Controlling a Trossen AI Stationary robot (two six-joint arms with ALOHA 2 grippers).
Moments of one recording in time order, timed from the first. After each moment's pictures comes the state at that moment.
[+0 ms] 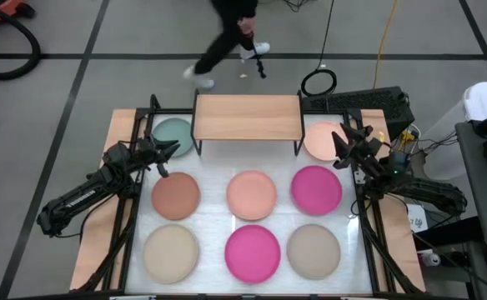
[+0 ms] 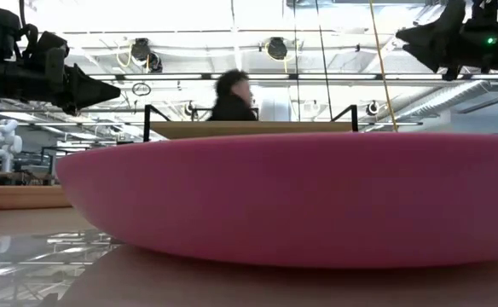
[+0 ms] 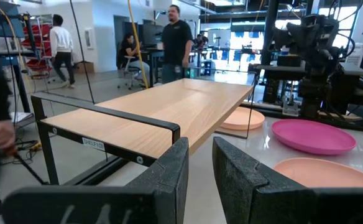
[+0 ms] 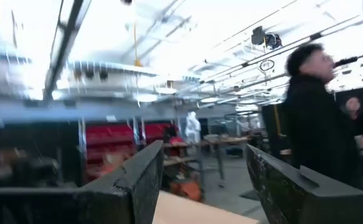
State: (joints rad) left arm 0.62 0.01 0.01 0.05 0.18 0.00; right arm -0.28 0.05 0.02 0.55 0.36 -0.07
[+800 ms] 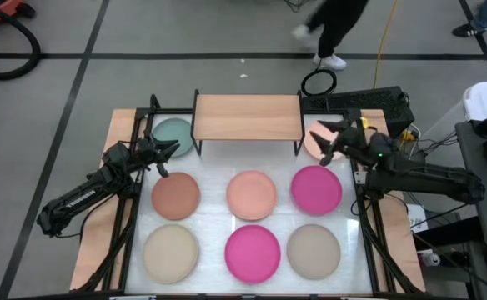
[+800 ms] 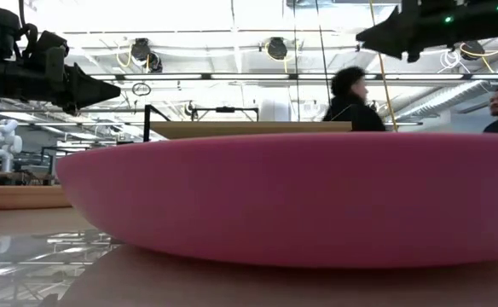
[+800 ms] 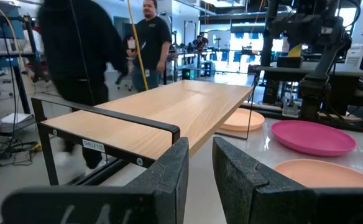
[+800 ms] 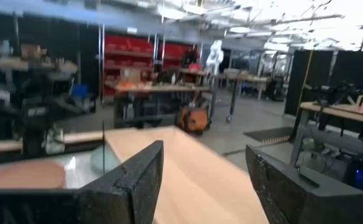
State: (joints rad) left arm 0.62 0.01 0.01 0.06 0.18 0.00; right arm -0.28 0.53 0.34 0.29 0.26 -0.12
